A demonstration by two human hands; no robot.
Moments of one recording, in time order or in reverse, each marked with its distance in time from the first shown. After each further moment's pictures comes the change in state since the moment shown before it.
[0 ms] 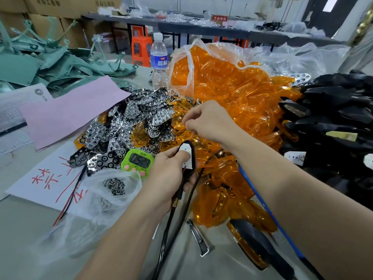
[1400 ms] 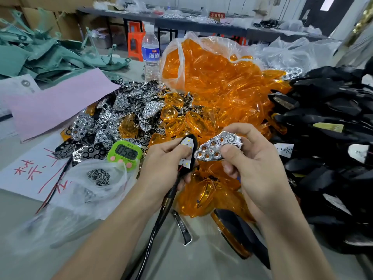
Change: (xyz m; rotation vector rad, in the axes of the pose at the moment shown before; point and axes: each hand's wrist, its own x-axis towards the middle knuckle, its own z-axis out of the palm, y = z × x) left_hand -0.014 -0.007 0.016 0.104 -0.051 0.140; right_hand -0.152 0.037 -0.017 0.773 0.240 0.010
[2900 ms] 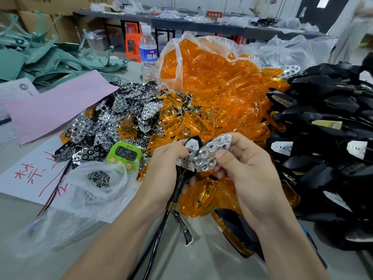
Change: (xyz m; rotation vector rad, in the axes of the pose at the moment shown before) left_hand -0.004 -0.007 -0.003 -0.033 -0.125 0.052; right_hand -0.010 0.005 0.009 0.052 -0.021 0.038
